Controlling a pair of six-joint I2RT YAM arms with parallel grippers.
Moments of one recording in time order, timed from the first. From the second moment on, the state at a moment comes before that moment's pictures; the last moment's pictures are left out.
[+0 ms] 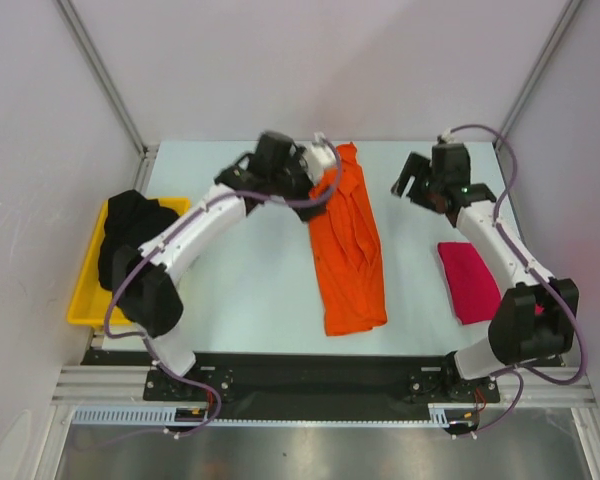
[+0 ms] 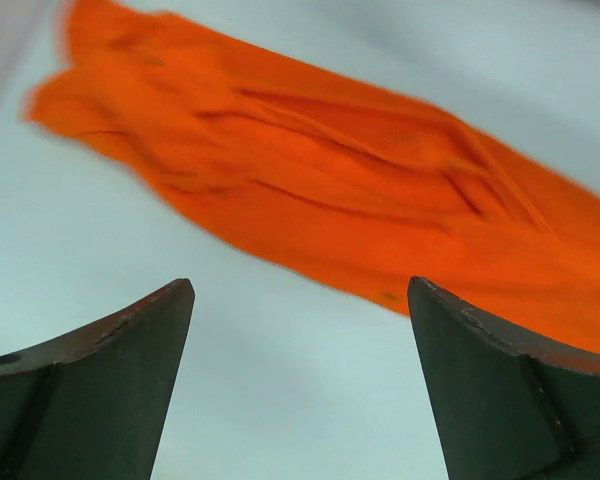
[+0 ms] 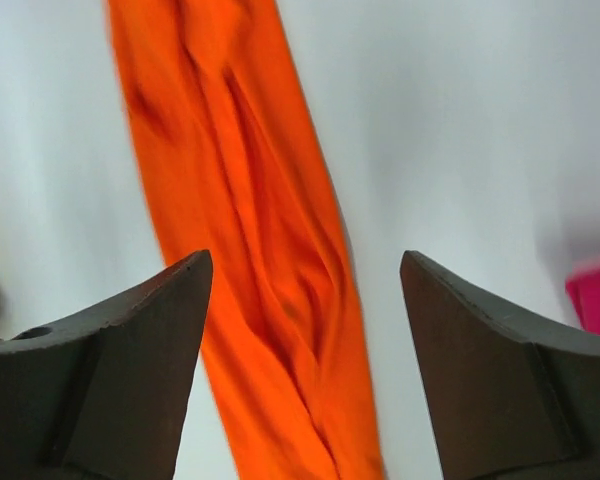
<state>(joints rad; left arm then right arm) -0.54 1.77 1.70 -0.56 0.33 0.35 0.15 1.51 1.33 -0.43 0.01 0.52</state>
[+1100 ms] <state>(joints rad) -1.19 1.68 0.94 -0.31 0.17 0.64 0.44 1.17 0.50 -0.44 -0.23 0.72</state>
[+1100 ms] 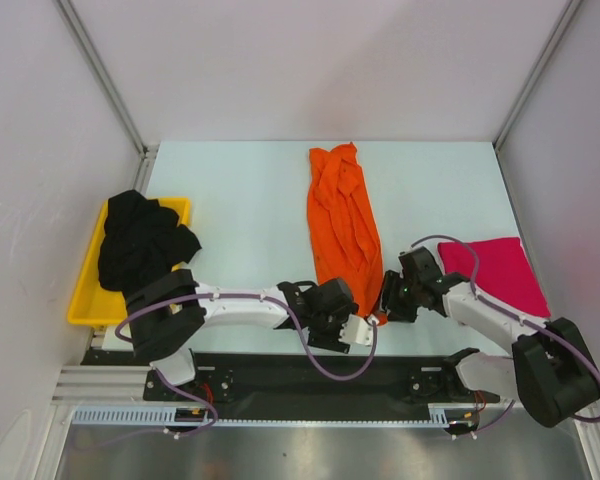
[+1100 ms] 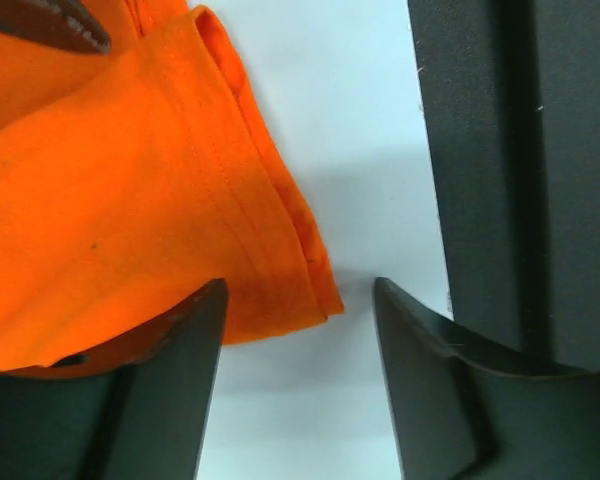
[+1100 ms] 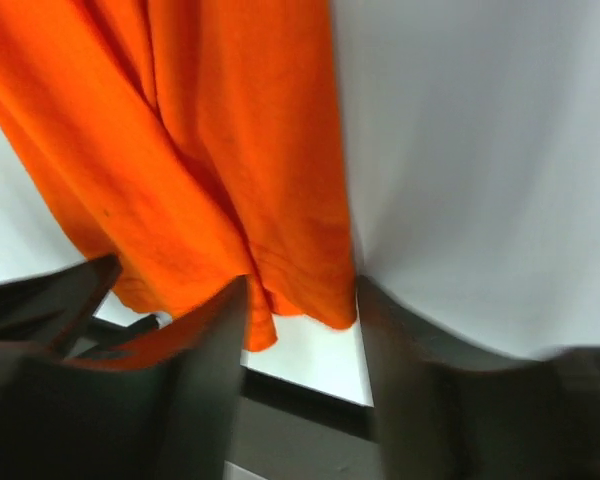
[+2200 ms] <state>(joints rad) -0.87 1.64 1.25 -0.65 0.31 0.57 0.37 1.39 1.01 -0.80 -0.27 0.57</state>
